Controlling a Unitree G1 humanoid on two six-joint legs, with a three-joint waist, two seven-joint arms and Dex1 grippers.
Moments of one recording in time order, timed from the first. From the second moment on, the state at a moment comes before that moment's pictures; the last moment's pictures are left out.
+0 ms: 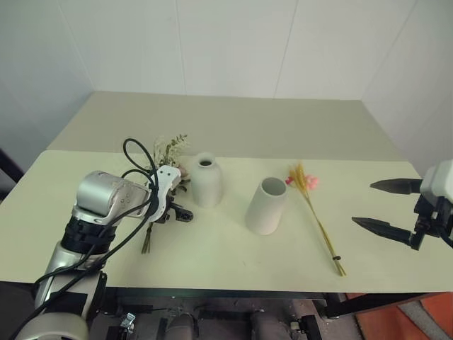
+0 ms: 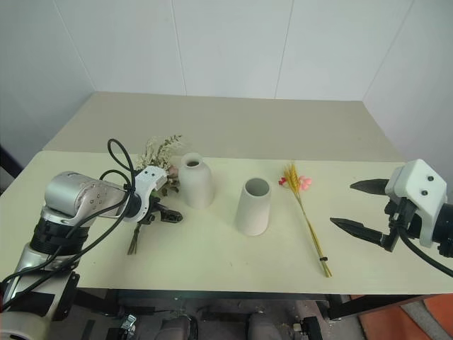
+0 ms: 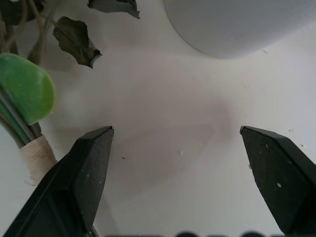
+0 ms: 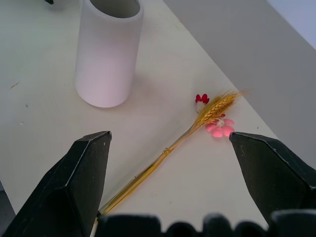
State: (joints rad) left arm -0.78 0.64 -0.12 -0.09 -0.55 1.61 -0.34; right arm 0.08 -1.08 -0.65 -0.49 0.53 0.58 1.09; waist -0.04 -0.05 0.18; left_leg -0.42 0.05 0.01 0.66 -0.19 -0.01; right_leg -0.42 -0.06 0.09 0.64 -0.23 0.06
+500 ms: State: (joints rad) left arm -0.81 0.76 -0.14 -0.18 -0.60 1.61 -0.24; right arm 0.01 -1.10 -0.59 -0.44 0.52 0.57 1.09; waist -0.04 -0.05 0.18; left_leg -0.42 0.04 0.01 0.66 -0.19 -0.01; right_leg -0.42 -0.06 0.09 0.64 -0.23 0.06
